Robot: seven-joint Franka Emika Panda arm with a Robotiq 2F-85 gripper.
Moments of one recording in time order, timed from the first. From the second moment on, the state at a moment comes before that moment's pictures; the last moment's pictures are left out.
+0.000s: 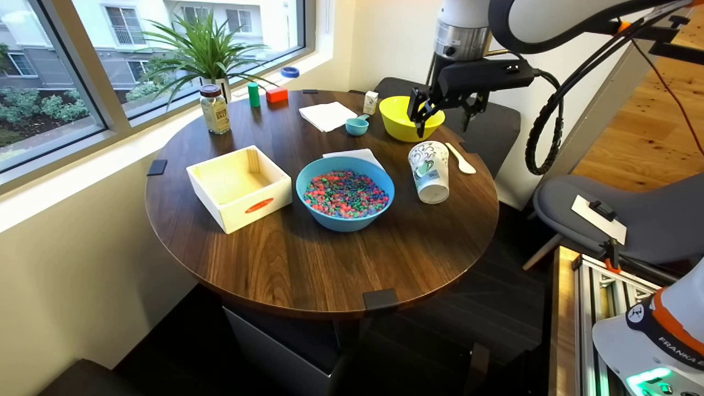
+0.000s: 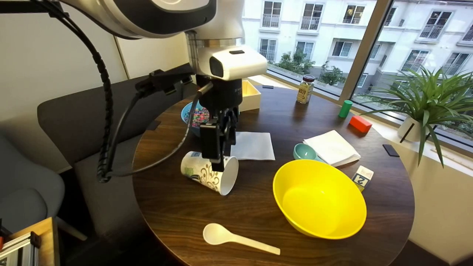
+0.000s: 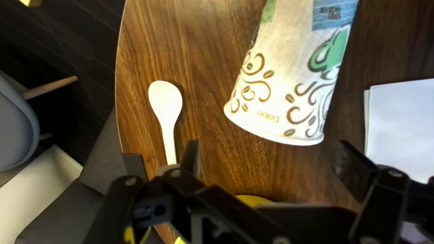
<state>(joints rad) -0.02 -0.08 0.00 -2.08 -0.22 1.96 0.93</state>
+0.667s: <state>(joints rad) -0.11 -0.11 -0.11 -2.13 0.09 1.96 0.73</state>
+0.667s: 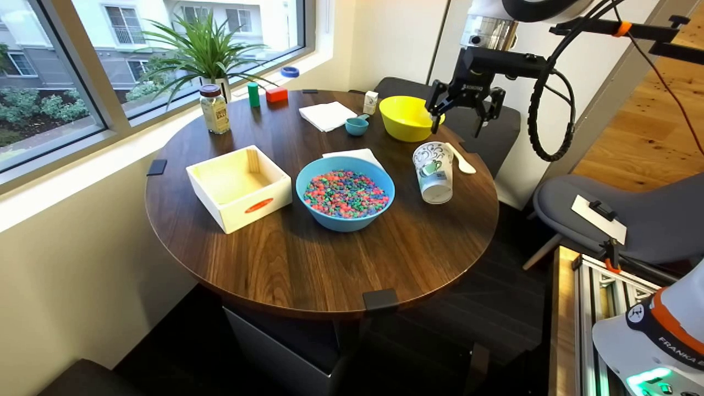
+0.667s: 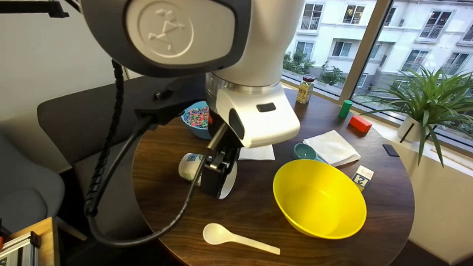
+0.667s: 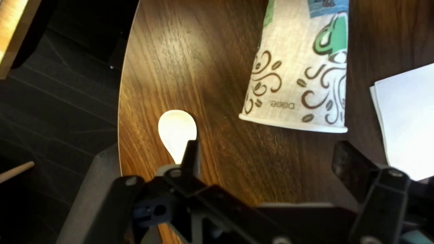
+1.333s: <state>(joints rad) -0.14 -0.04 -0.15 -2.13 0.29 1.96 0.67</state>
